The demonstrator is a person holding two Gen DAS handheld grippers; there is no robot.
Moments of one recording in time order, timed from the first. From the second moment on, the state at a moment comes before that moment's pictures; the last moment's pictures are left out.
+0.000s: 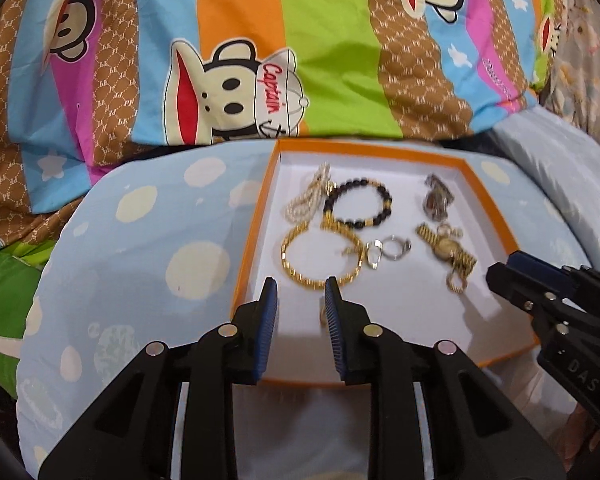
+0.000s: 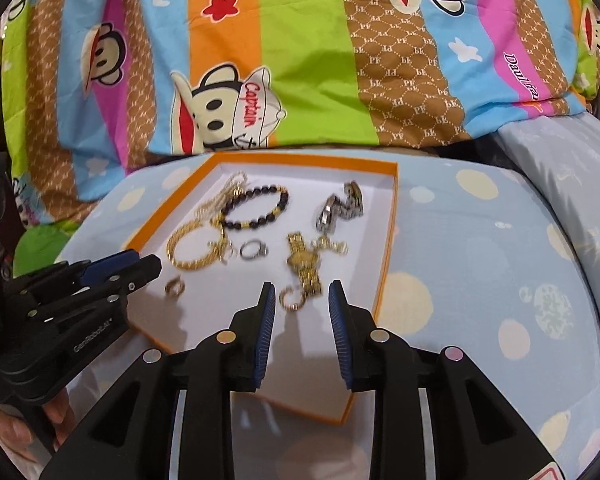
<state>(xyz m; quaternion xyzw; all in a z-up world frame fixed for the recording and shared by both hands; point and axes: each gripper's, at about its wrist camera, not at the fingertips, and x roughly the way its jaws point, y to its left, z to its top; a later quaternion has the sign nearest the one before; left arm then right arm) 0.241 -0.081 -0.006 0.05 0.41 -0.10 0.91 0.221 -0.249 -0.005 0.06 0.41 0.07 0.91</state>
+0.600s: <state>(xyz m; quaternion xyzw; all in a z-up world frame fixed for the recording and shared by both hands) 0.204 -0.080 -0.008 0.06 0.41 -0.08 0.91 0.186 -0.250 -0.011 0.05 0.41 0.04 0.91</state>
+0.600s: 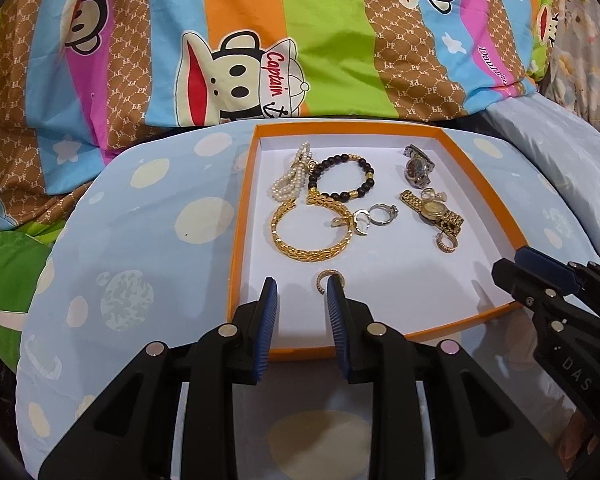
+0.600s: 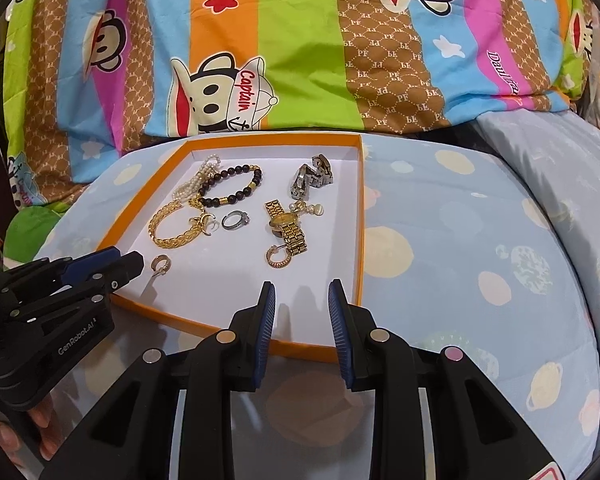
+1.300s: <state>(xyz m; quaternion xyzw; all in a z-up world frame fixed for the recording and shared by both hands) 0.173 -0.073 0.017 0.05 0.36 -0.07 0.93 0.146 -0.241 0.013 0.07 0.38 0.03 0.92</state>
